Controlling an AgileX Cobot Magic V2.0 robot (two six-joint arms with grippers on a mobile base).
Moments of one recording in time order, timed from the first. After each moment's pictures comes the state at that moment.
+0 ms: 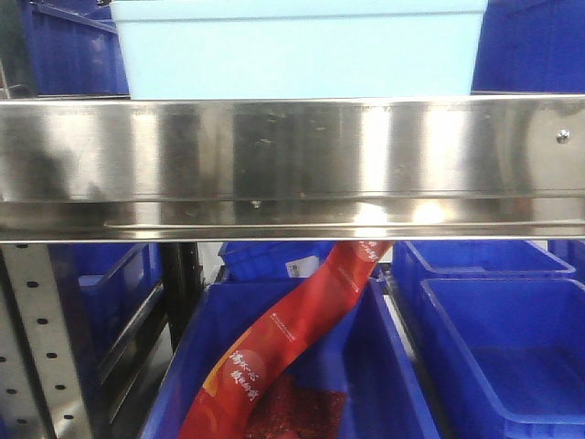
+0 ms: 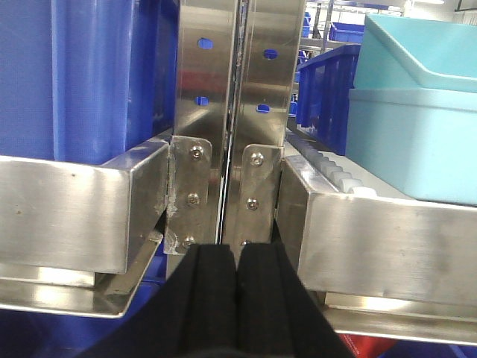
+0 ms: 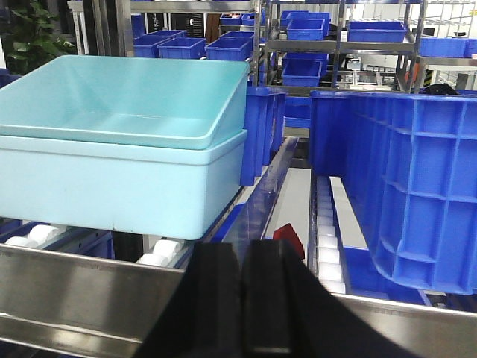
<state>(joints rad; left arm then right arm) -0.11 0.01 0.00 0.09 0.05 -0.16 0.28 0.07 -0.34 -0.06 0.33 0.08</state>
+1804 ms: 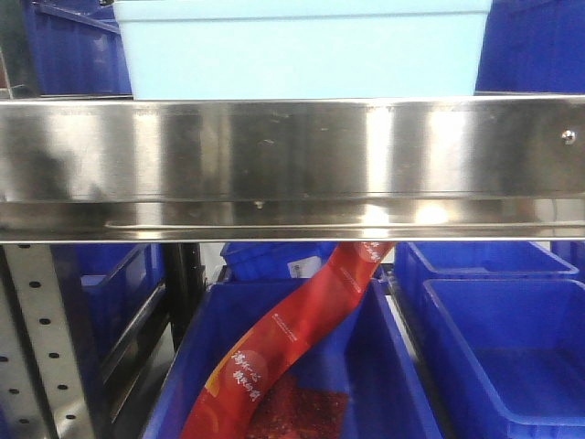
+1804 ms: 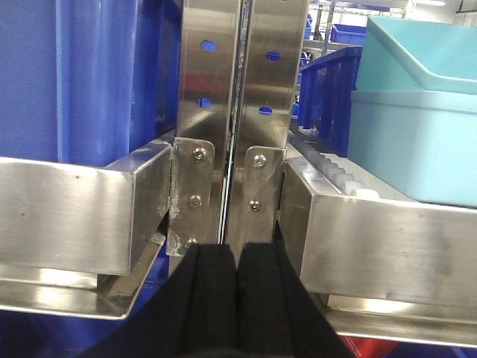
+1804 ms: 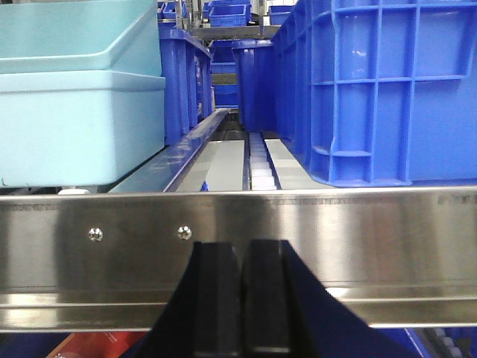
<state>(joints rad) -0.11 0.01 0.00 0.09 0.05 -0.16 0.05 0.00 0.00 0.03 0.07 0.05</state>
